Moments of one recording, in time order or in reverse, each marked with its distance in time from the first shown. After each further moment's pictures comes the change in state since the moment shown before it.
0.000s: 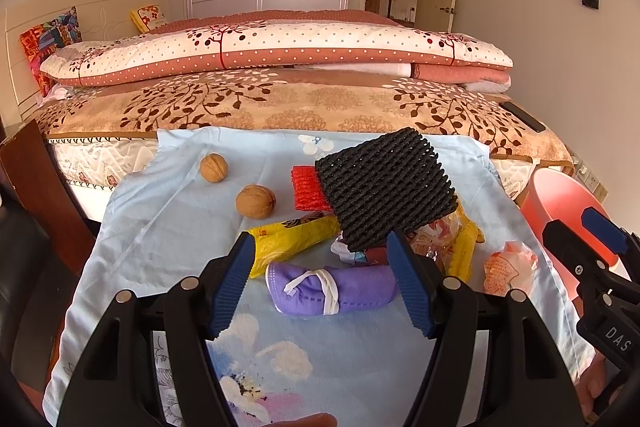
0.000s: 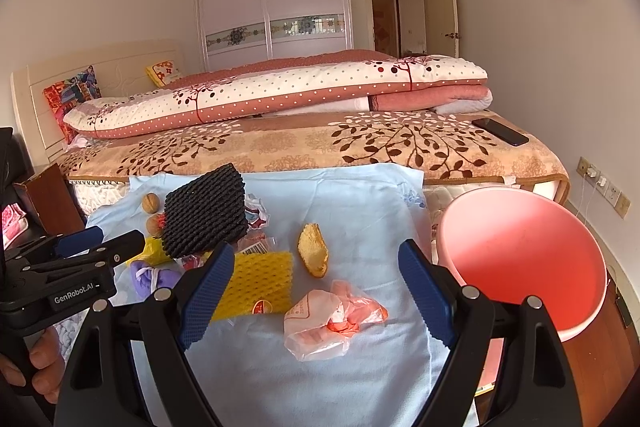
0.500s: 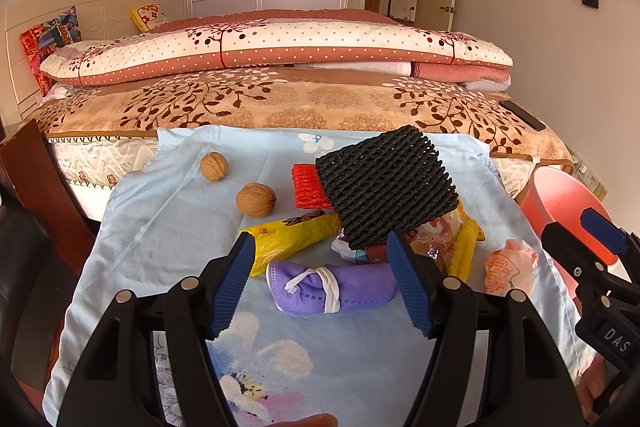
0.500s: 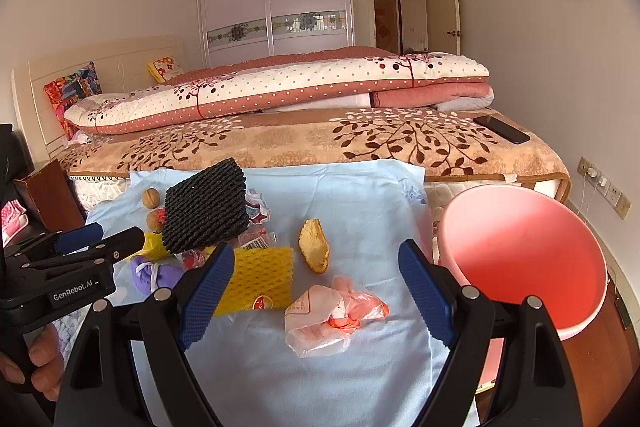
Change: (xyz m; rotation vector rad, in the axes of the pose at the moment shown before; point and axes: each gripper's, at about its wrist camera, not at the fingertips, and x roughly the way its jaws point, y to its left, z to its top) left arm 0.000 0.000 0.000 -0.001 0.001 0.000; right arm 0.001 0.000 -0.002 -0.001 0.011 0.000
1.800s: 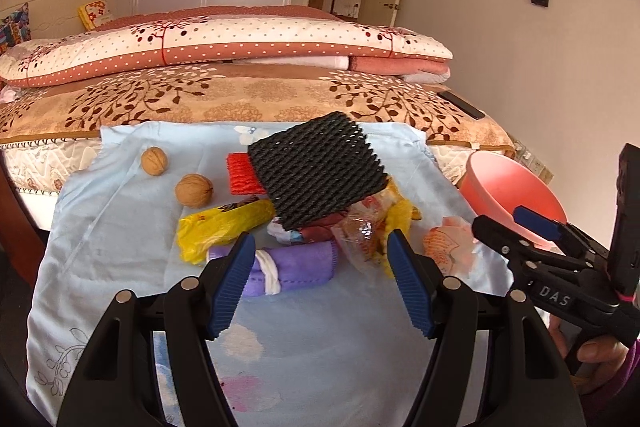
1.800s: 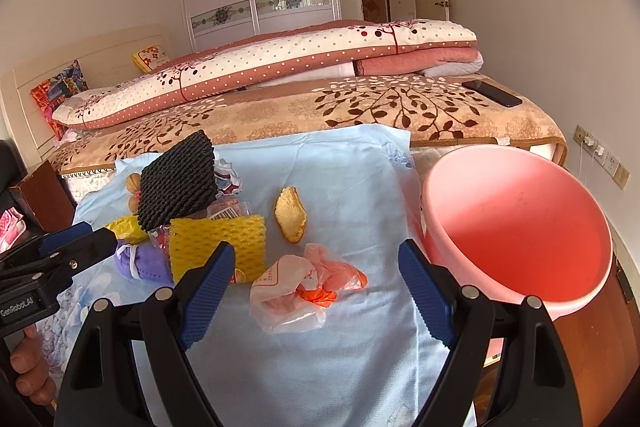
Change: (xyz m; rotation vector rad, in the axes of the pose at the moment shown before) left arm -0.009 -0.013 -0.008 0.054 0.016 -0.246; right arm 0.017 -0.023 -0.012 0.057 0.103 -0.017
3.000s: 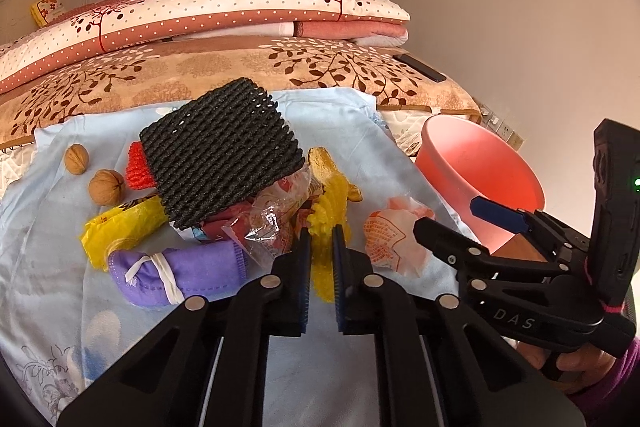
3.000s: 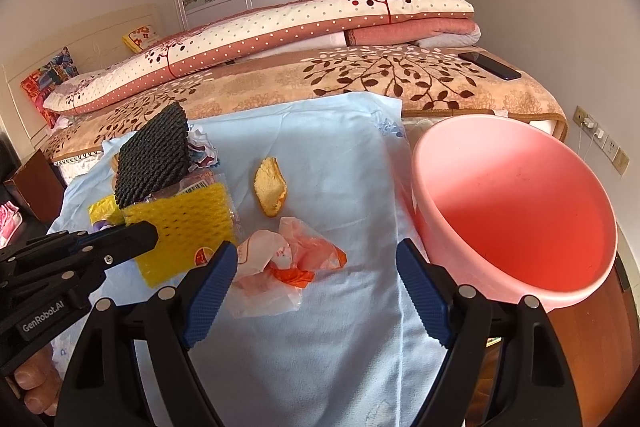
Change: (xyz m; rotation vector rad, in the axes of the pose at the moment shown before) left arm 0.039 -0.039 0.003 0.055 0.110 -0.125; right arm 0.022 -0.015 -0.002 0.008 0.115 -0.011
